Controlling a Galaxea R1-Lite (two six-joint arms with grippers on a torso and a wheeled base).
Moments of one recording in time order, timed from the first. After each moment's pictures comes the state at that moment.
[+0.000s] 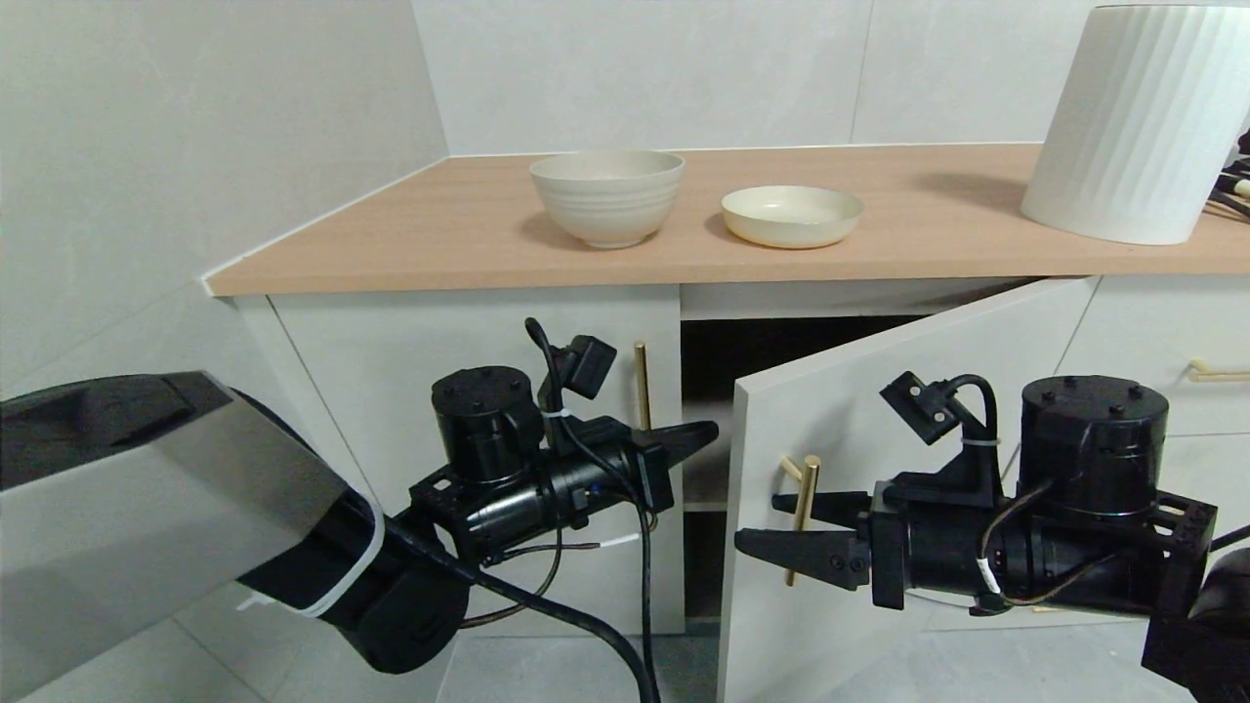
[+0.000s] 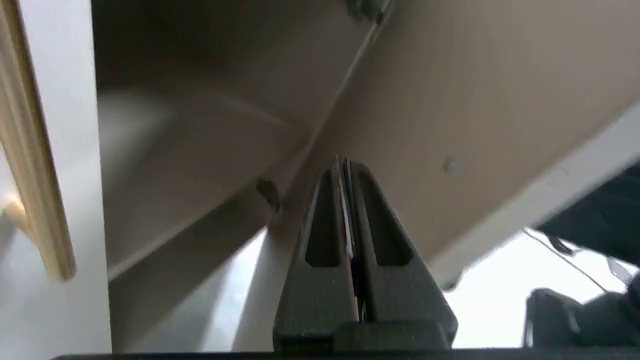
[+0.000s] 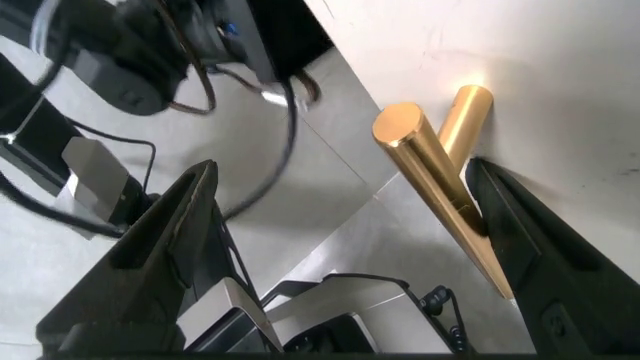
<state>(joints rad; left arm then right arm) -0.59 2.07 -0.79 -1.26 -0.46 -0.39 0.62 1.71 -0.55 -0.93 0.59 0.39</state>
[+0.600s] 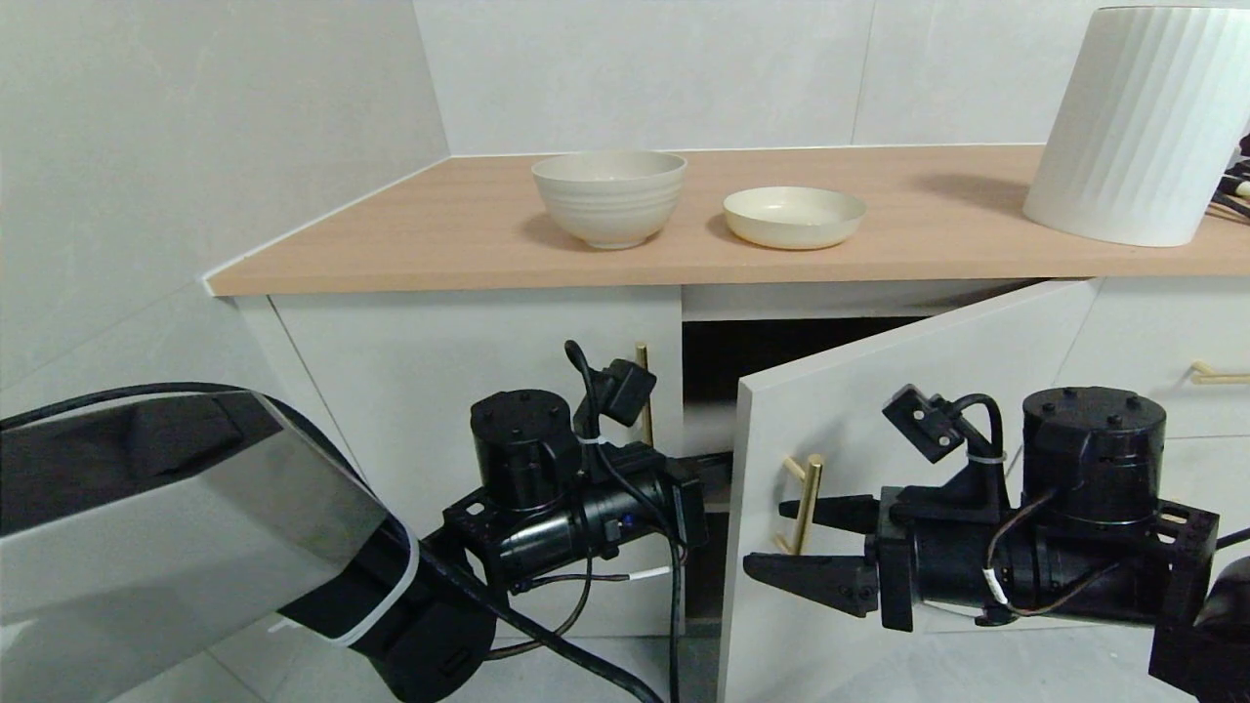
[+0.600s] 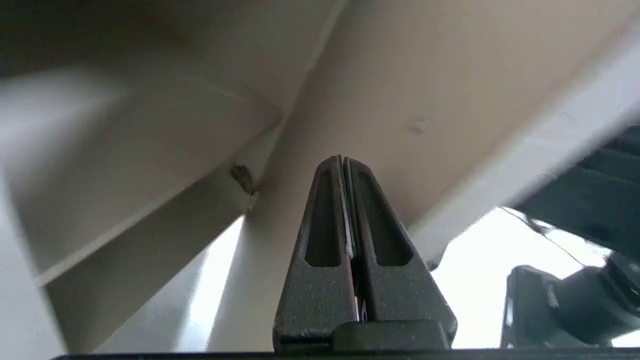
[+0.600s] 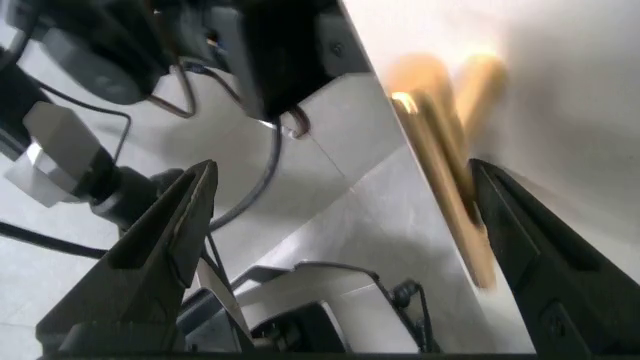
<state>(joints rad) -0.67 2.10 -0.78 -1.27 -0.45 -0.39 0.58 1.71 -0.52 -0.92 0.58 0.25</state>
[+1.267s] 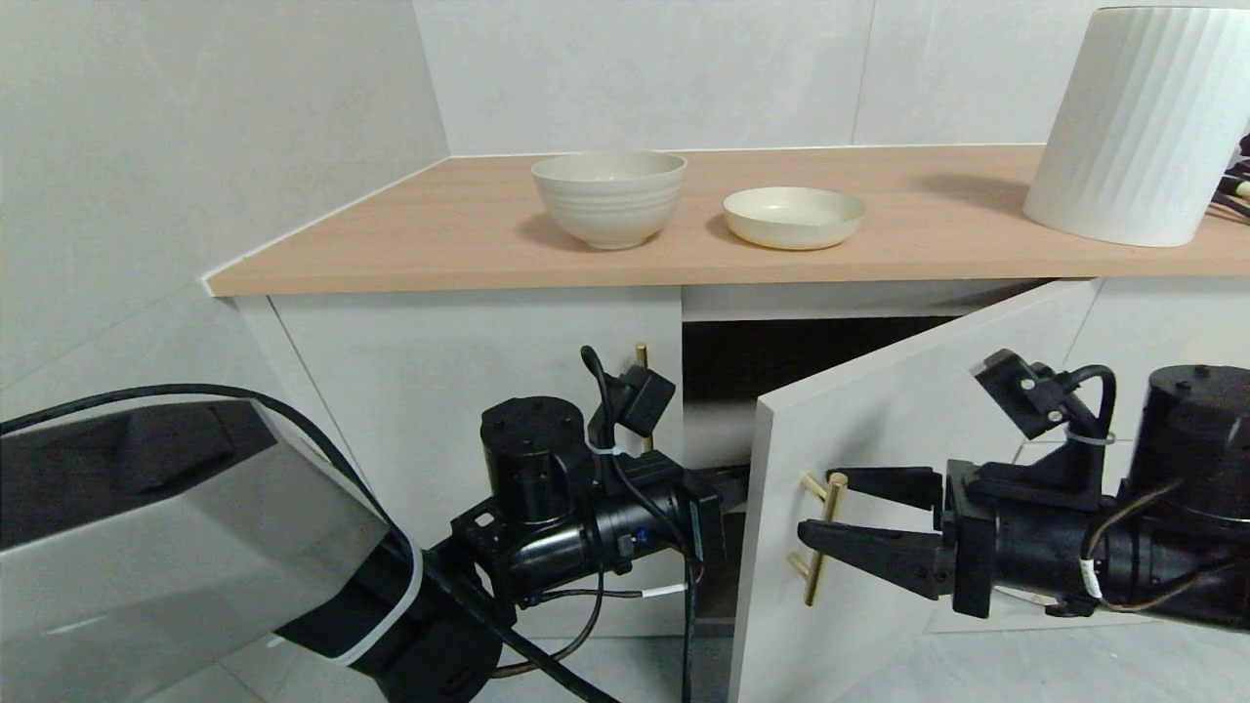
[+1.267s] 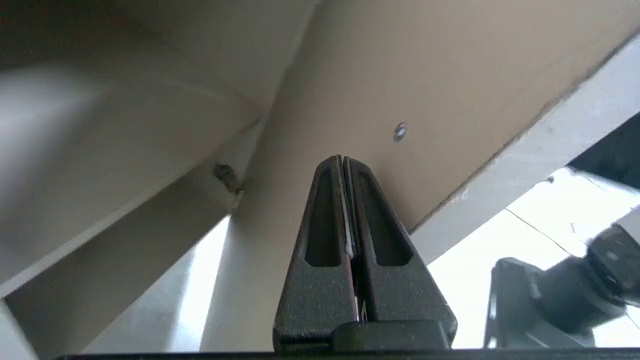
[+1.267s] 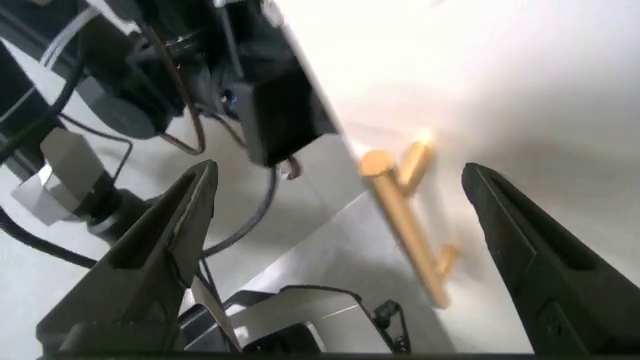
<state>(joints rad) -0.71 2.09 -0.77 -1.27 -0.46 -0.39 0.52 1.55 -0.47 -0.93 0.57 0.24</state>
